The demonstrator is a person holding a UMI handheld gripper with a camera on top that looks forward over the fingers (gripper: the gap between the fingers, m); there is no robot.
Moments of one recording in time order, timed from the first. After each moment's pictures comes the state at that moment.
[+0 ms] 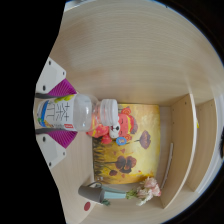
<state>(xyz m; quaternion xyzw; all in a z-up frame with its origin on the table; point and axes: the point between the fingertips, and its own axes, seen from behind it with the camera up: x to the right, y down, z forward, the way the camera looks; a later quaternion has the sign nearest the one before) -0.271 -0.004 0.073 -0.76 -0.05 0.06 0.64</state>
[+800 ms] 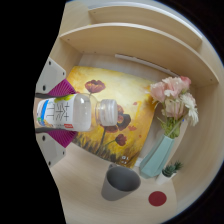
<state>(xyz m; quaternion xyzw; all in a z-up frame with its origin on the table) -0.083 0.117 0.209 -0.65 0.38 0.44 0.49</state>
